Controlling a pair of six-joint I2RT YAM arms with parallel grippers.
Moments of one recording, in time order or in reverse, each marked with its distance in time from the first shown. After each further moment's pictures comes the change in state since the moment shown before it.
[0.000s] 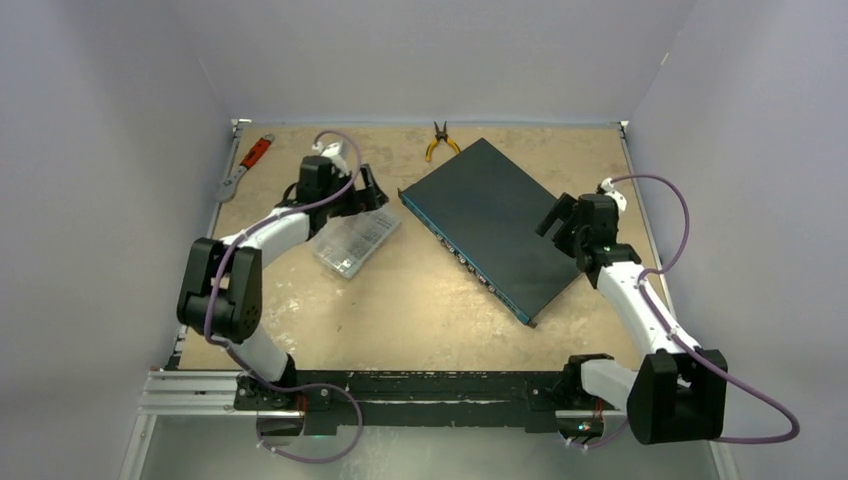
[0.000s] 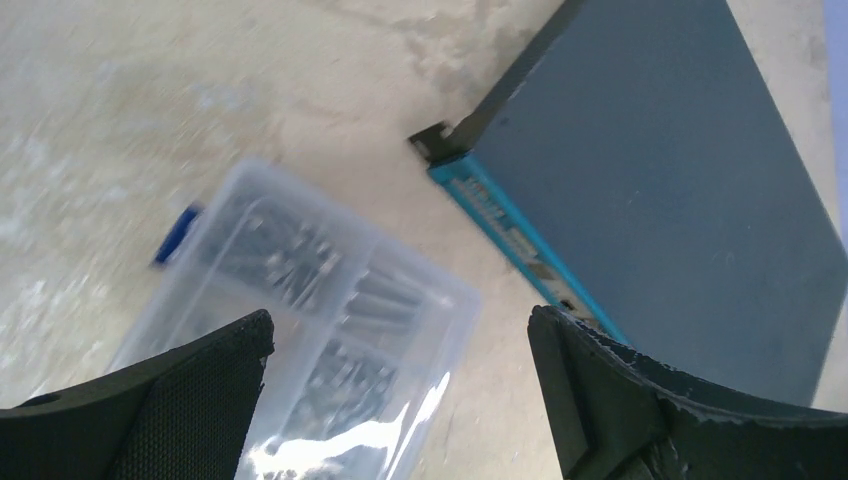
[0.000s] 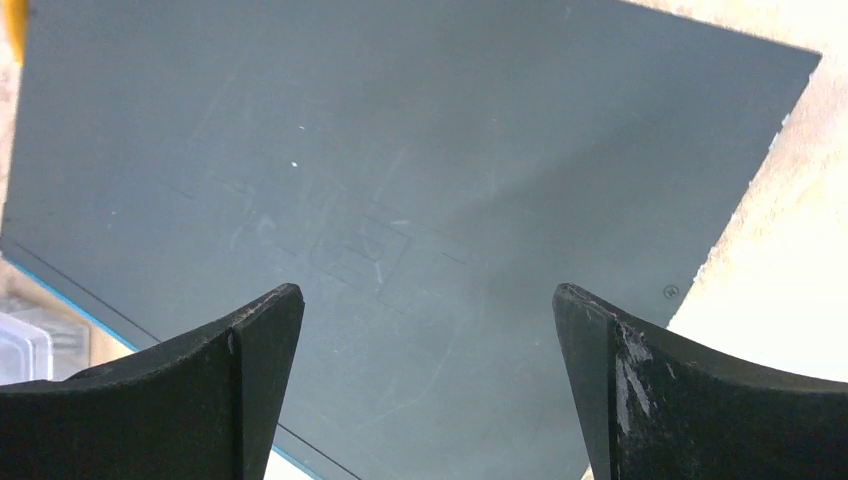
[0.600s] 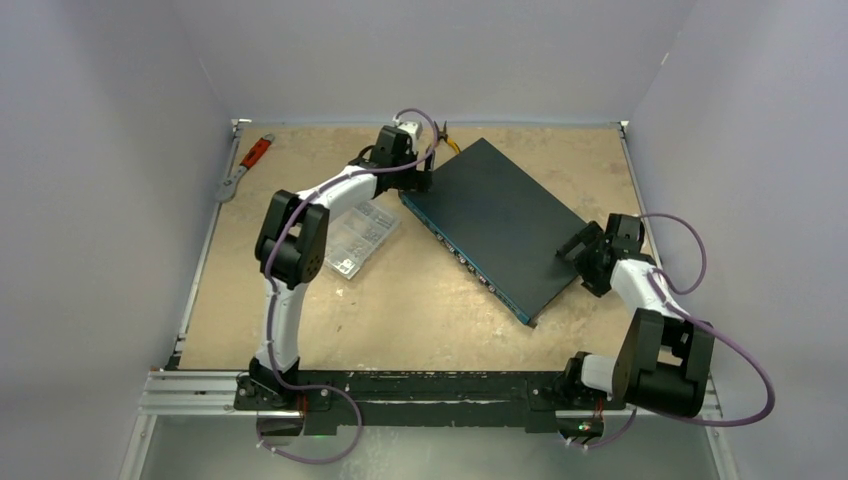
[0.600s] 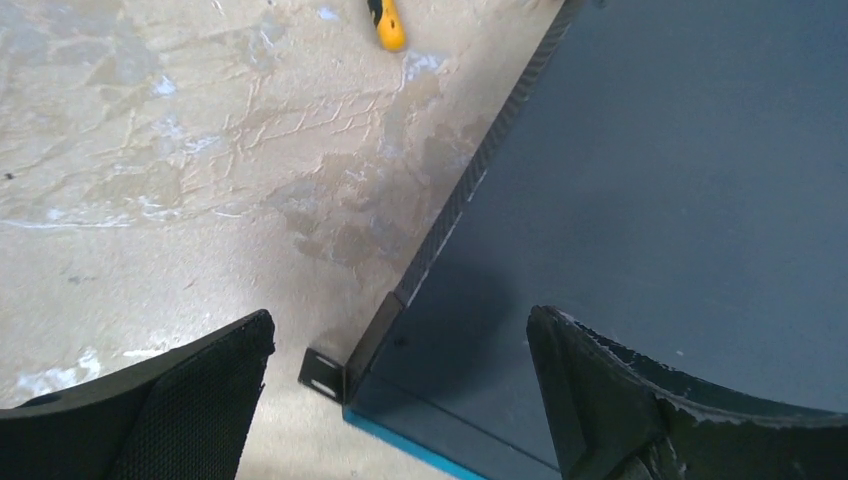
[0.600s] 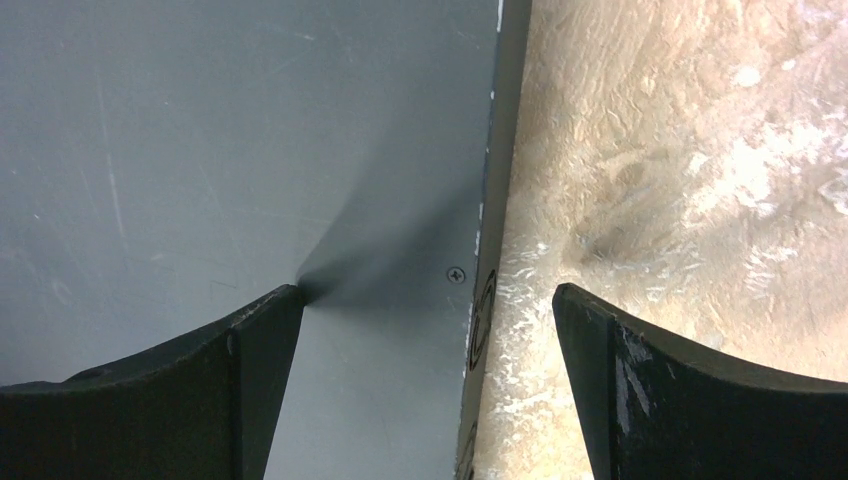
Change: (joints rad) left arm -0.252 0.520 0.705 -0.266 -0.254 0.229; right arm -0.291 0.139 -0.097 -0.069 -0.179 0.056
